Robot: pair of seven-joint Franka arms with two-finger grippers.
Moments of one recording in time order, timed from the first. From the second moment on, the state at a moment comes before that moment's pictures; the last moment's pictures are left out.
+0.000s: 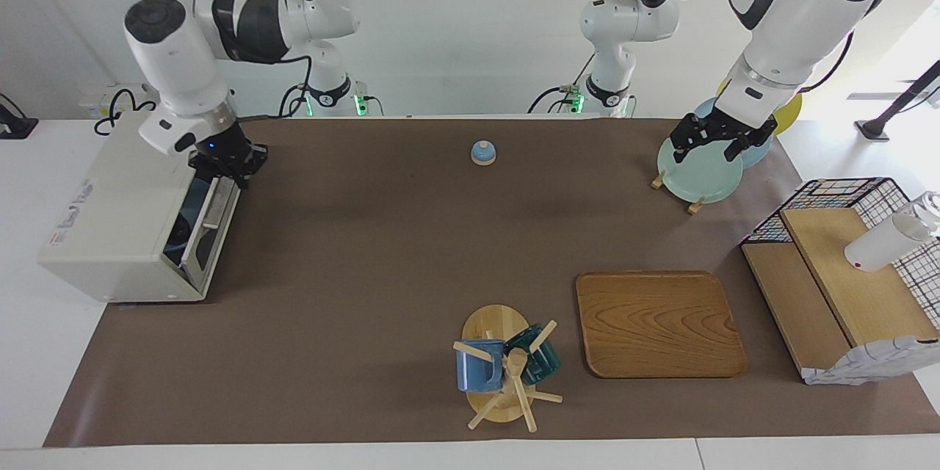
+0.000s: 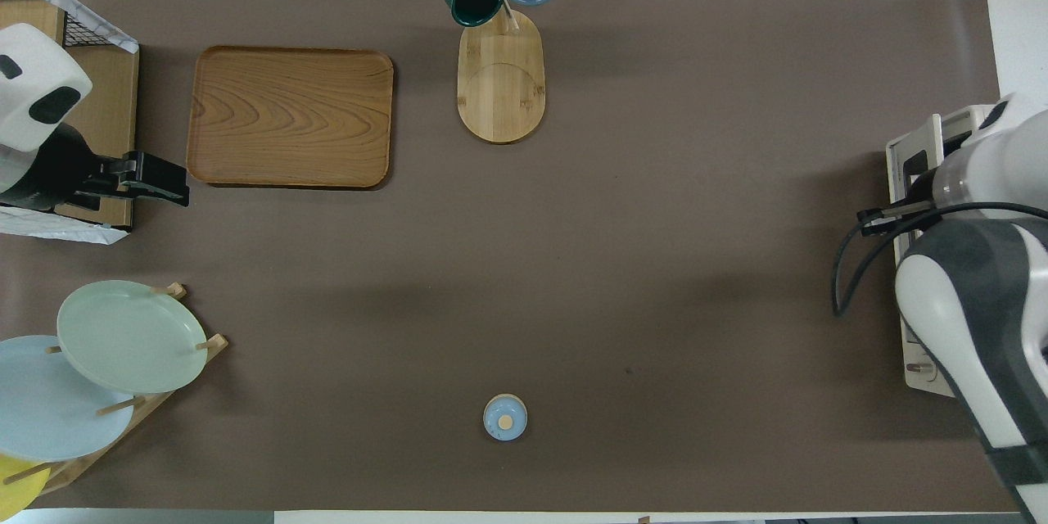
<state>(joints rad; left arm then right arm) -0.06 0.00 -0.07 -1.67 -0.02 1.61 -0.08 0.15 -0.03 -0.15 -2.03 -0.10 1.94 -0.11</state>
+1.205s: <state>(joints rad) -0.06 0.00 -0.07 -1.67 -0.02 1.61 -0.08 0.06 -0.02 -0.16 -1.98 -0.22 1.80 -0.26</state>
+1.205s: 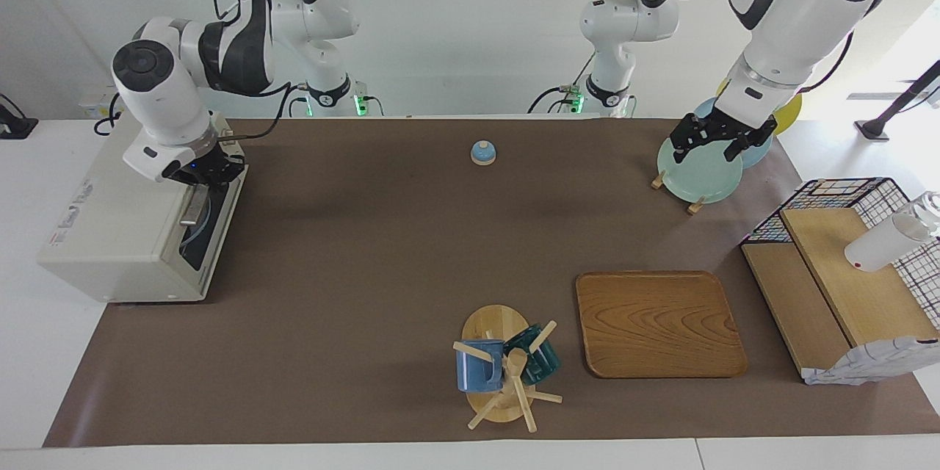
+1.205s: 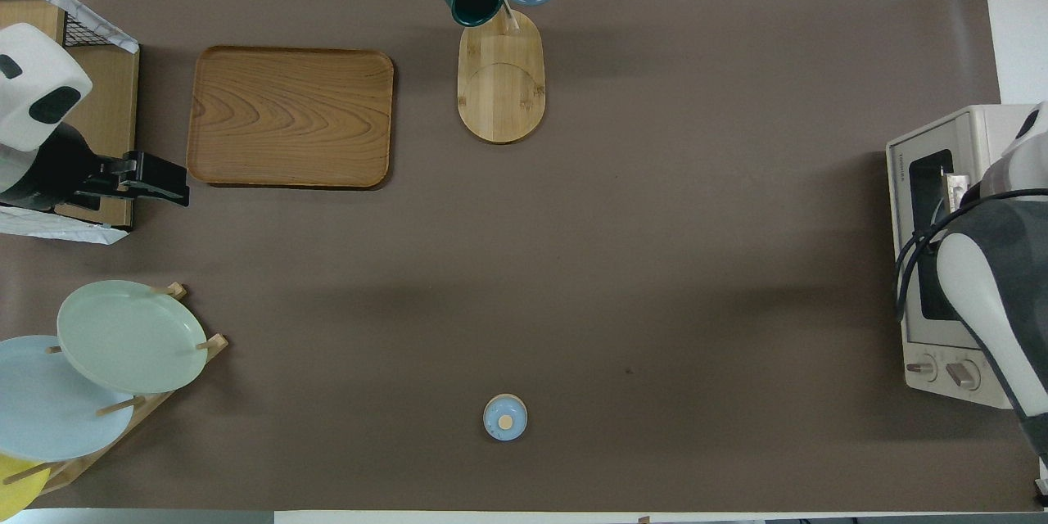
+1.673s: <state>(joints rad) -0.06 0.00 -0.07 -1.67 -0.02 1.61 -0.08 0.06 -0.05 -0.16 -1.77 -0.02 1.63 -0.26</state>
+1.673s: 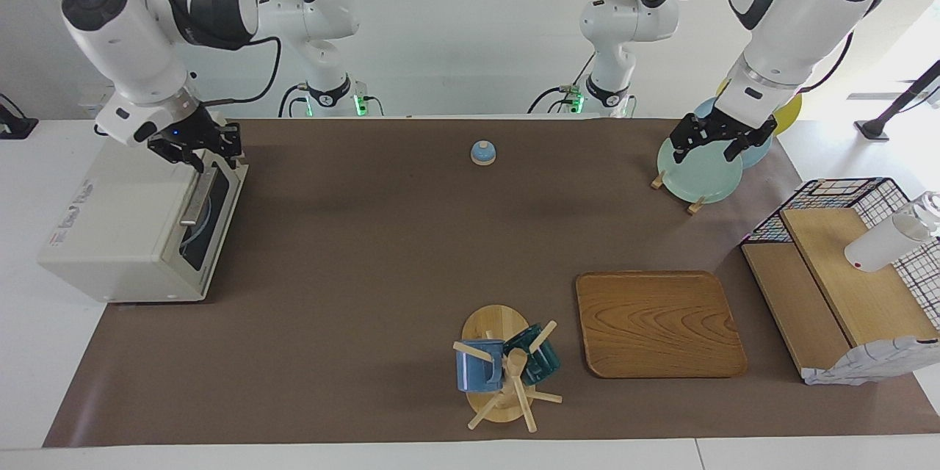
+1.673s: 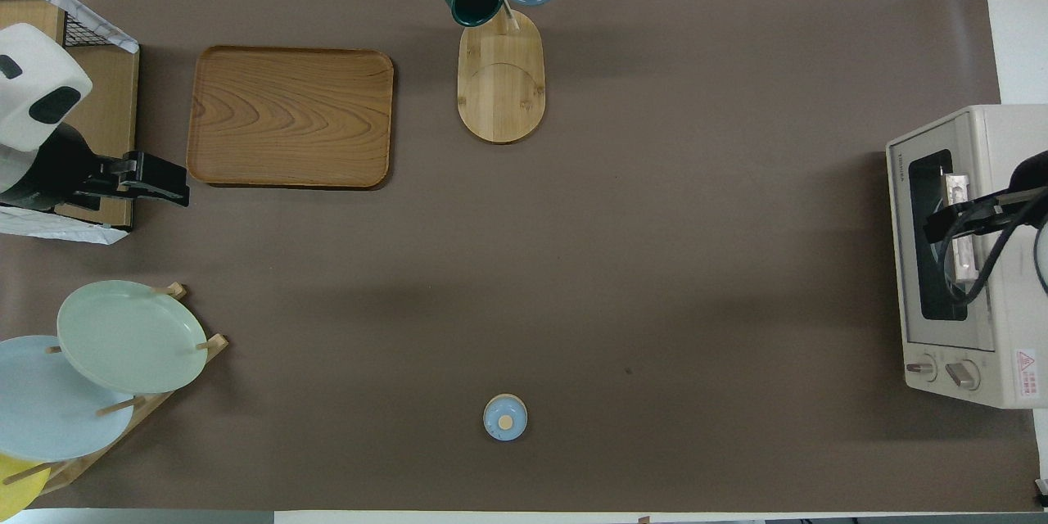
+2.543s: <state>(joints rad) -0.06 0.00 -0.07 -1.67 -0.02 1.61 -0.08 0.10 -0.01 -0.19 -1.70 -0.01 1.55 -0.18</state>
